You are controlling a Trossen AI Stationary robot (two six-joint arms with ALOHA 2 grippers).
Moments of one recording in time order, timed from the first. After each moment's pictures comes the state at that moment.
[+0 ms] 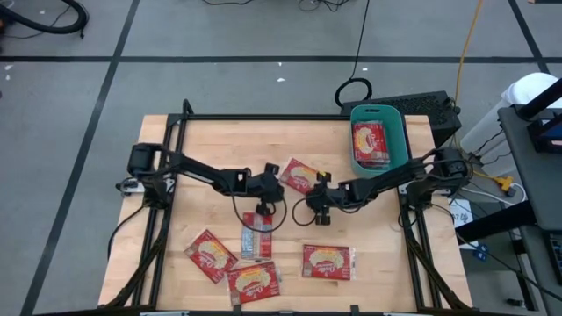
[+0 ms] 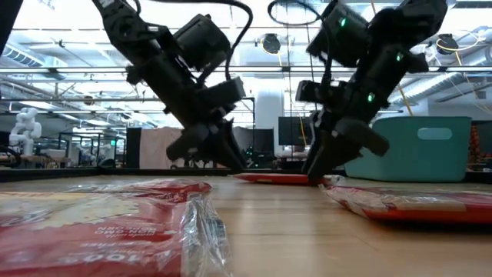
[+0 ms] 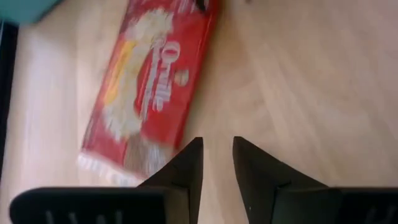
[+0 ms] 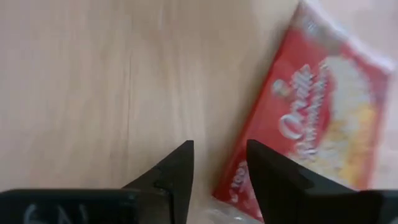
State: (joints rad) left arm 0.01 1.82 0.91 0.09 -0.19 0.48; right arm 0.11 1.65 0.73 -0.06 0.30 -0.01
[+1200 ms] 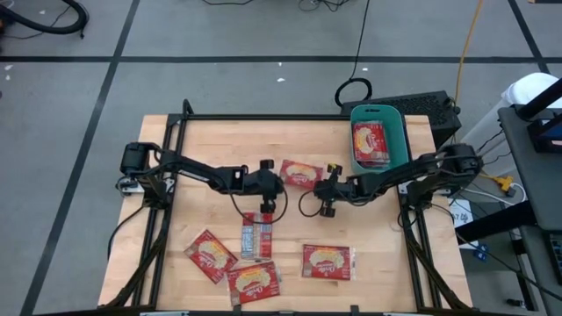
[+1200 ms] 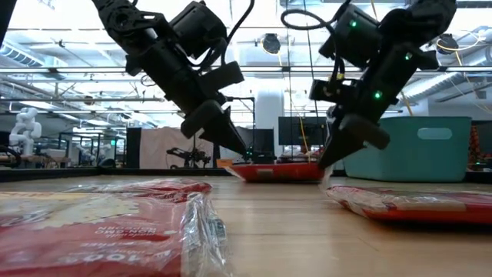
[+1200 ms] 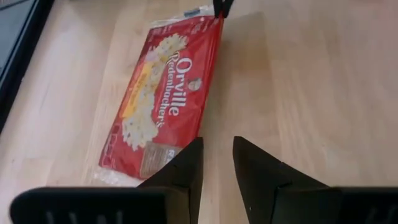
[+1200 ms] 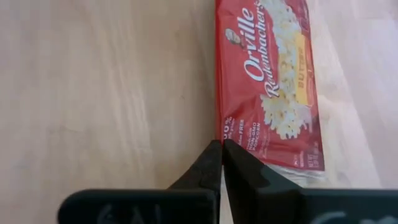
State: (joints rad) left arm 0.01 1.77 0.91 0.11 -0.21 0.24; right arm 0.06 1.54 0.65 -0.11 0.37 0.07
